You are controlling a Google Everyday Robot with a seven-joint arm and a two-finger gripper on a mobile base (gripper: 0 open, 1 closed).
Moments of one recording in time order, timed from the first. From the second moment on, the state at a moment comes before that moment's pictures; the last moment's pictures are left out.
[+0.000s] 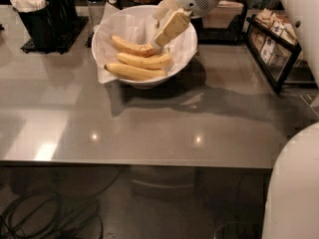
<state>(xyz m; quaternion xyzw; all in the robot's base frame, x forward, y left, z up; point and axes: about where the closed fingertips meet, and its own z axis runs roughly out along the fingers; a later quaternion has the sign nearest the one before) 0.654 -0.004 0.983 -0.67 0.63 0.19 0.35</state>
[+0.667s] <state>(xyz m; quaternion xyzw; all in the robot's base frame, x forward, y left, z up) 0.674 0.014 0.934 -0.66 0.64 0.20 0.34</state>
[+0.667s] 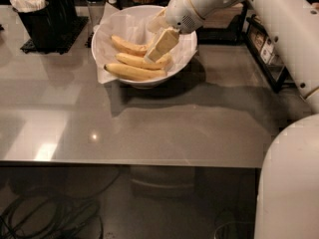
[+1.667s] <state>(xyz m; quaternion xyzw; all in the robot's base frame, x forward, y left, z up) 0.694 0.018 0.894 -0.64 0.65 0.21 0.34</state>
